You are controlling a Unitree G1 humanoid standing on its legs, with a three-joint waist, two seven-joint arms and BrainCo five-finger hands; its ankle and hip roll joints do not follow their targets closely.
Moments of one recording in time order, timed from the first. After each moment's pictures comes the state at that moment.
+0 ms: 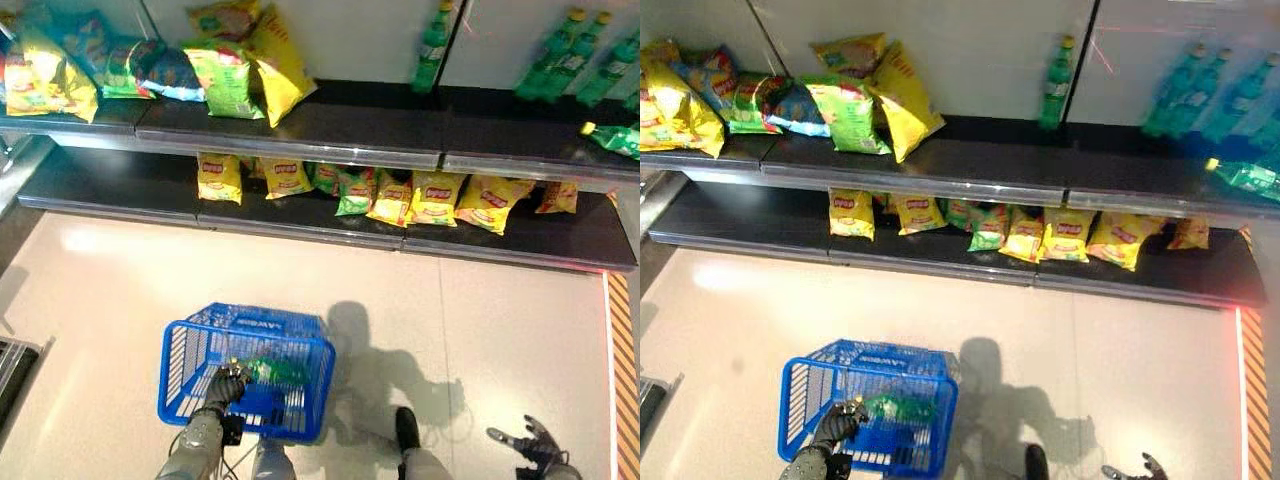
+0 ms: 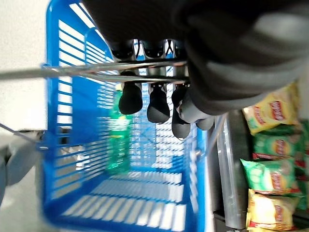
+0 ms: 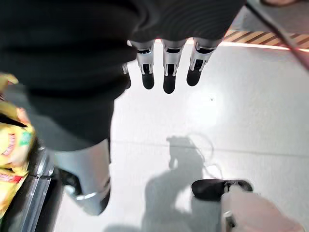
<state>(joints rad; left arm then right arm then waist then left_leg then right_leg) -0.18 0.34 -0.24 0.70 -0.25 -0.10 0.16 -0.02 -0.40 -0.03 0.91 0.26 -0.10 -0.17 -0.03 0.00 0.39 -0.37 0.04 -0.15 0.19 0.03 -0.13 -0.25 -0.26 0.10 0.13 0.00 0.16</state>
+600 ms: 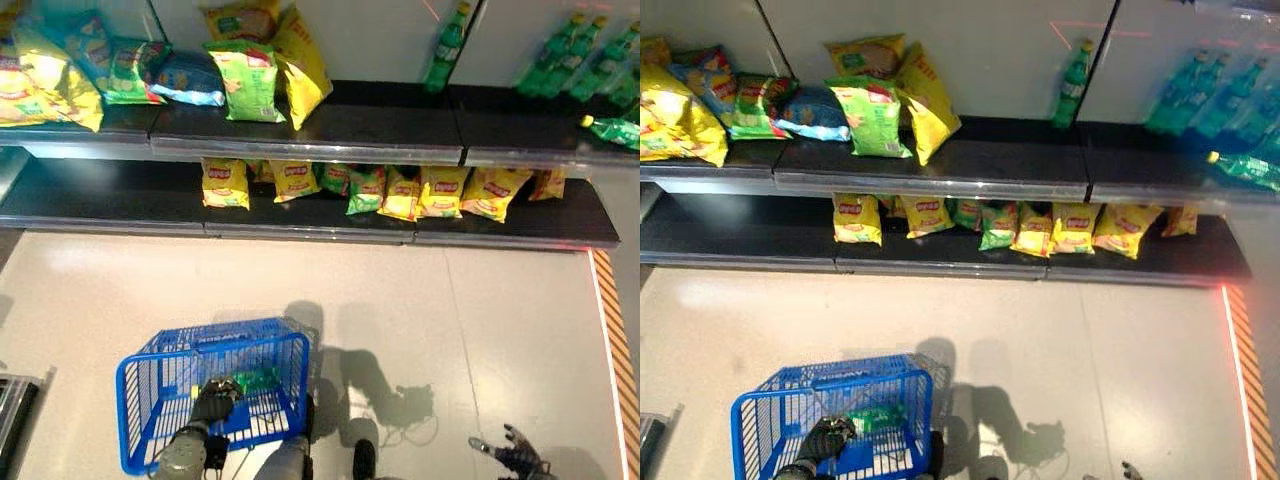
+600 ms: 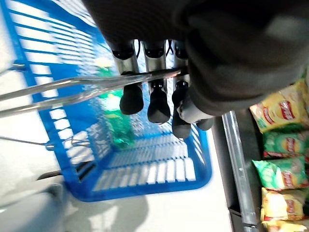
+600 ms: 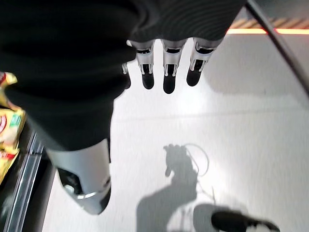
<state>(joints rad) -0.01 0.37 -0.22 0.57 -0.21 -0.10 0.12 -0.02 -0.33 0.07 0.99 0.24 -0.10 -0.15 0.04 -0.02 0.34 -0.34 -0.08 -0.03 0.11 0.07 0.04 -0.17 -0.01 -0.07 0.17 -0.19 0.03</state>
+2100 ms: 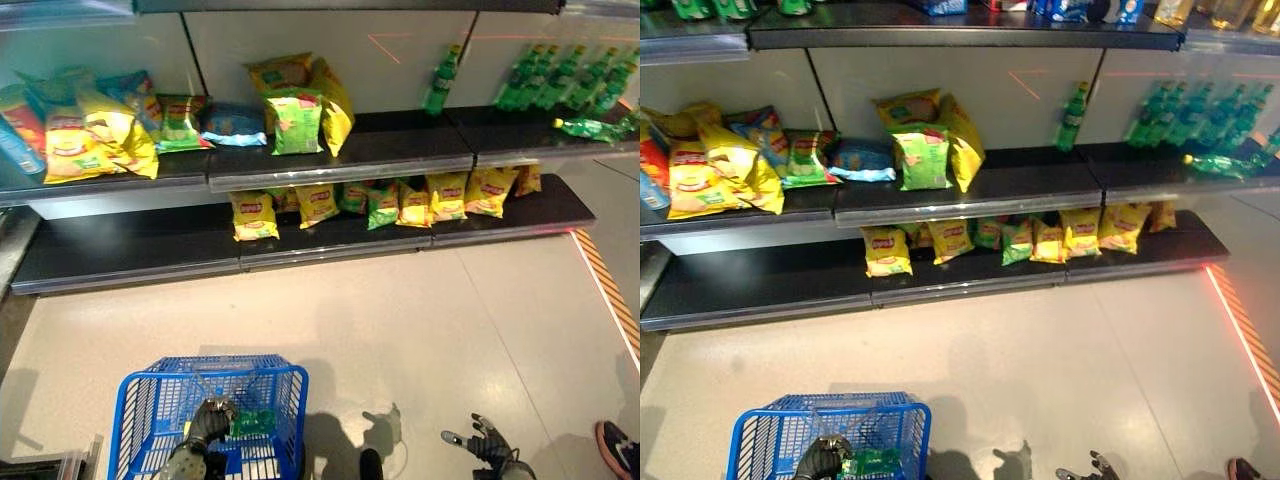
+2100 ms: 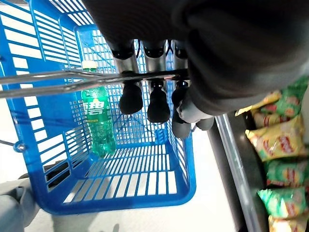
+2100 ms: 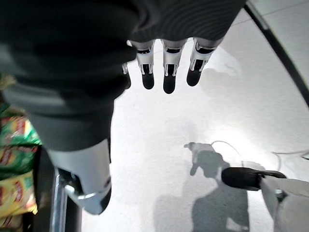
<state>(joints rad) -0.02 0.37 -0.21 0.71 -0.21 -0.09 0.14 -0.03 -0.29 0.10 0.89 0.23 -0.08 -0.12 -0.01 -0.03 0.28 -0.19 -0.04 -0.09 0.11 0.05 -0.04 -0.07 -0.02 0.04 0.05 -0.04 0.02</state>
